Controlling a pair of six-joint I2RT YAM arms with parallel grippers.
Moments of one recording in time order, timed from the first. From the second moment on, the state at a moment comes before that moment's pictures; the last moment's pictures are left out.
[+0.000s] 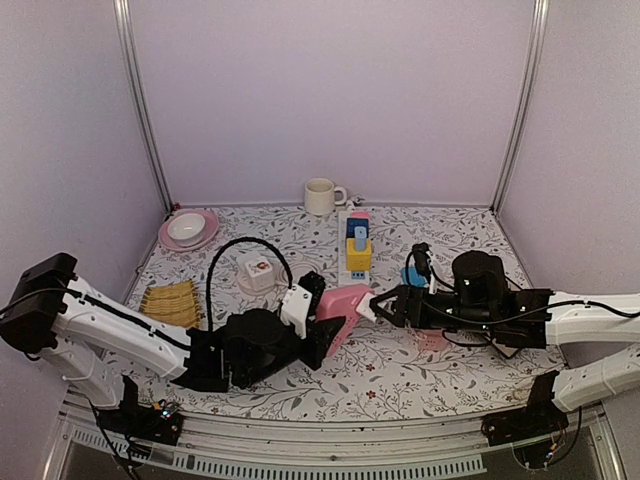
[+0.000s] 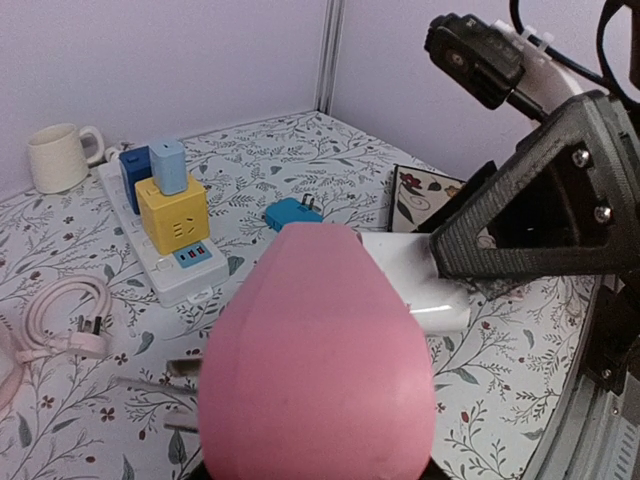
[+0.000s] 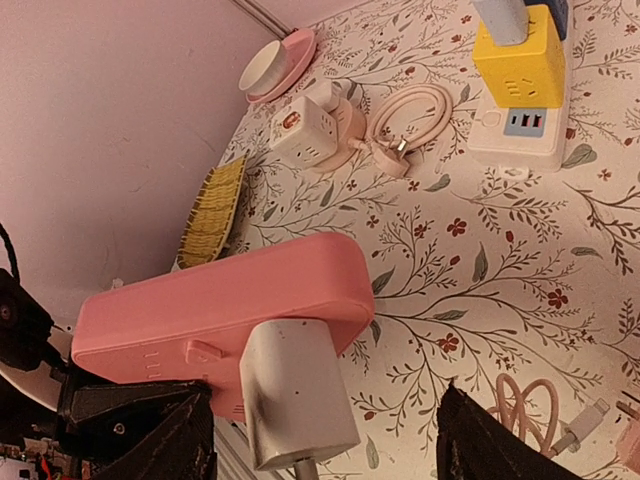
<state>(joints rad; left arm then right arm) -1.37 1.54 0.68 0.60 -0.59 -0.29 0.98 1.12 0.61 0.06 -0.01 0.81</state>
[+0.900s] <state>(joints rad) -1.41 1.58 0.72 0.59 -0.68 -0.30 0.98 1.14 0.50 0.33 -0.10 1.01</state>
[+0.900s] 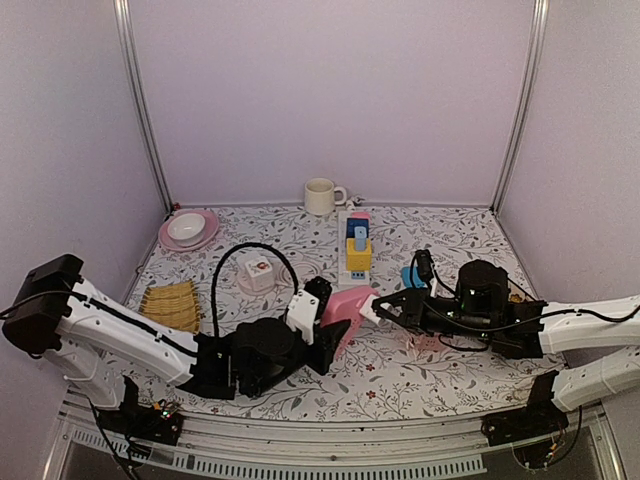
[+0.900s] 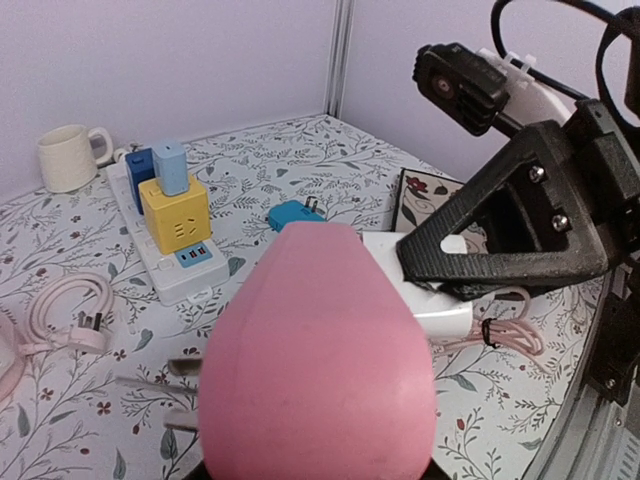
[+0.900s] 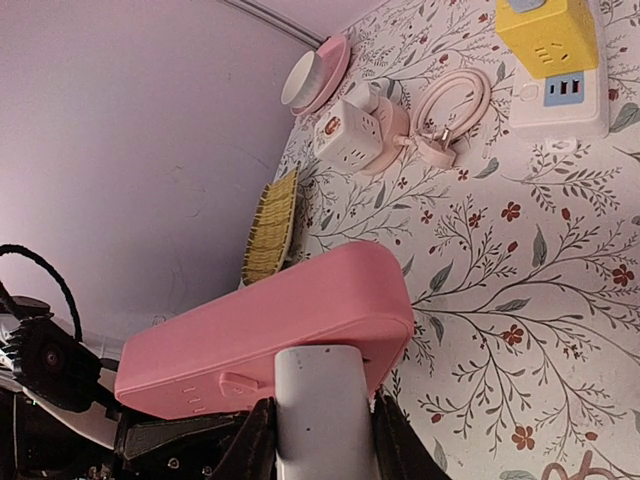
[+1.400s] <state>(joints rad) -1.42 1.58 0.76 0.52 -0.69 -0.44 0.96 1.09 0.50 0.28 -0.11 0.97</state>
